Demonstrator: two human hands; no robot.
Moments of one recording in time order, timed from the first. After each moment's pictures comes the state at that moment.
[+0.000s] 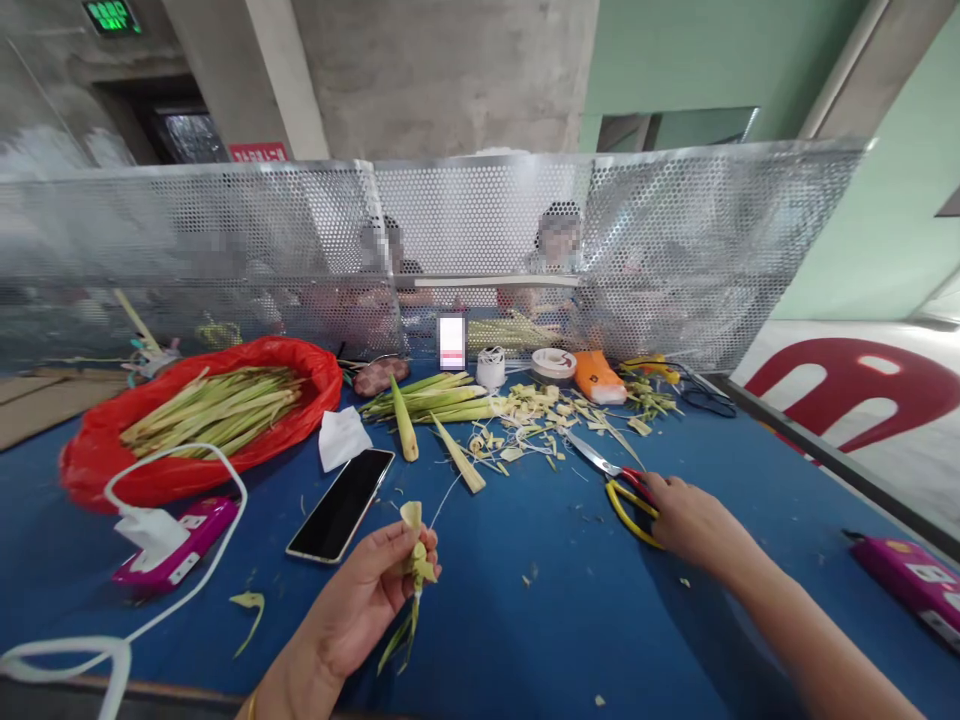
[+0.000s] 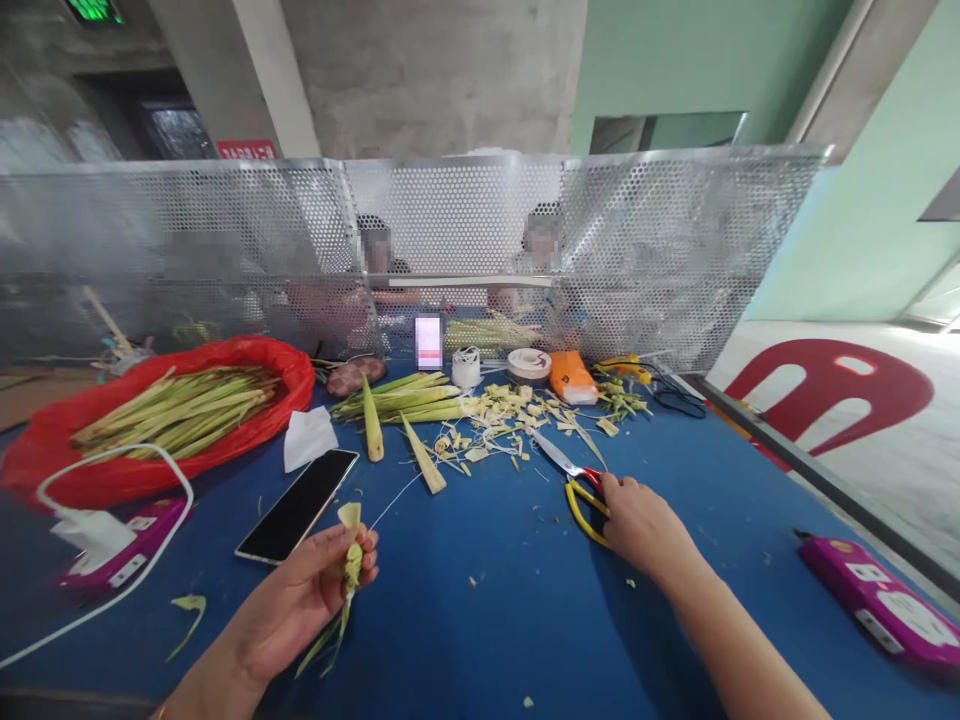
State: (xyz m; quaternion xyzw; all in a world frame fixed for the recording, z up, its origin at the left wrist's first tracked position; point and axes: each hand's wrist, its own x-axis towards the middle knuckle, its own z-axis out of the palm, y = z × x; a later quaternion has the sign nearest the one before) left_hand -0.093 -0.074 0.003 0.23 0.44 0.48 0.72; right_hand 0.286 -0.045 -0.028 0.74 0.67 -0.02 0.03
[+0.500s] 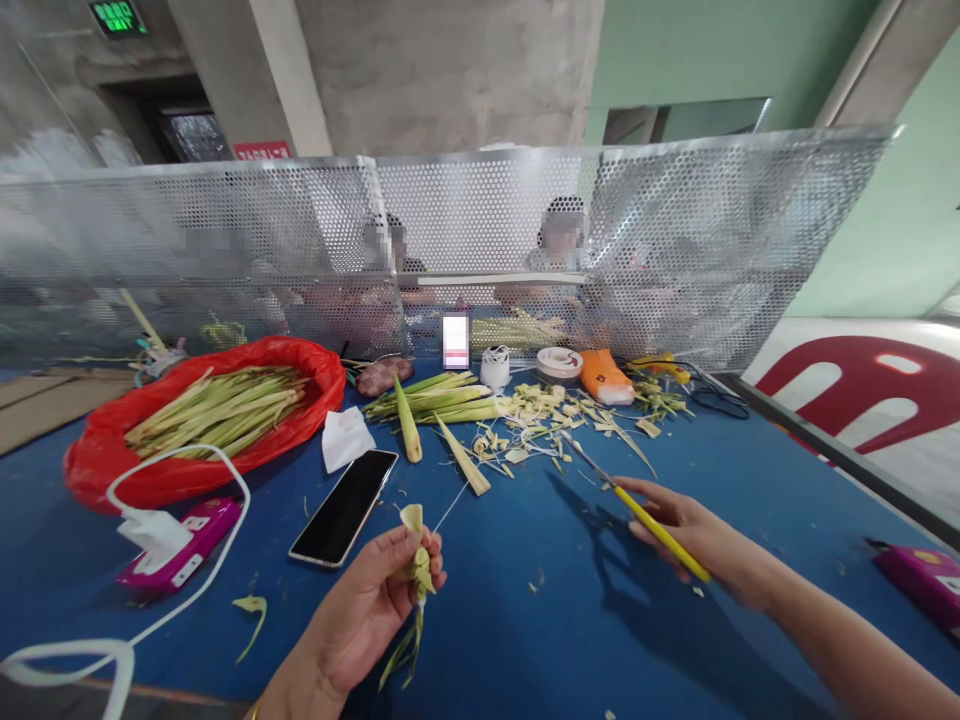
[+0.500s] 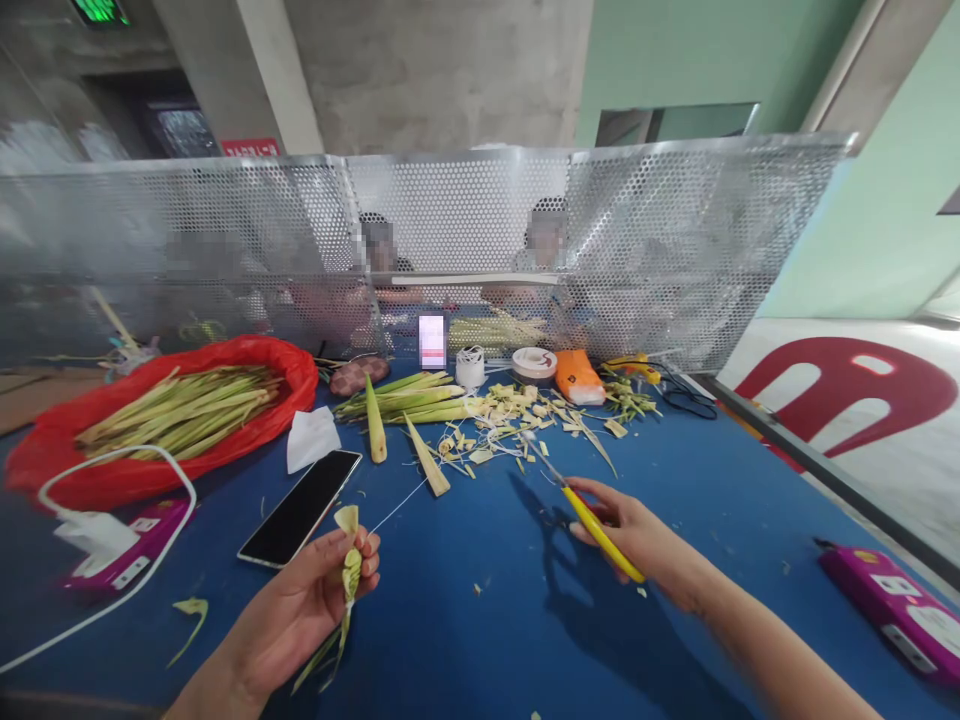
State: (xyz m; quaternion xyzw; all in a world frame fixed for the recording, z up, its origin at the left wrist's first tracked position) left_hand -0.090 -0.078 0.010 0.20 0.41 0.50 0.73; right_hand 0.266 -0.062 -0.009 0.62 0.48 -0.54 -0.31
